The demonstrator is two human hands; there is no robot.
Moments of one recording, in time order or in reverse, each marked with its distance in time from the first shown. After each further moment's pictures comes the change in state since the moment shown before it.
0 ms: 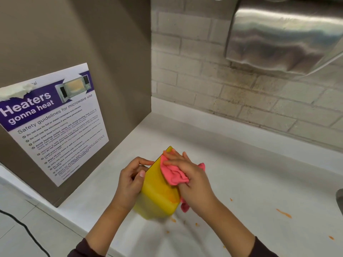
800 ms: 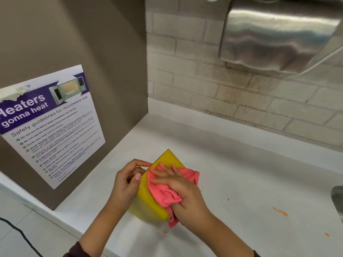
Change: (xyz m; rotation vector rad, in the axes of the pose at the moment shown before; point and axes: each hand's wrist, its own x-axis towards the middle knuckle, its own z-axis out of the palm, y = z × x) left_hand -0.003 0.003 -0.003 0.001 -0.061 0.029; right_hand -0.026 -0.002 0.011 0.036 -0.131 -0.101
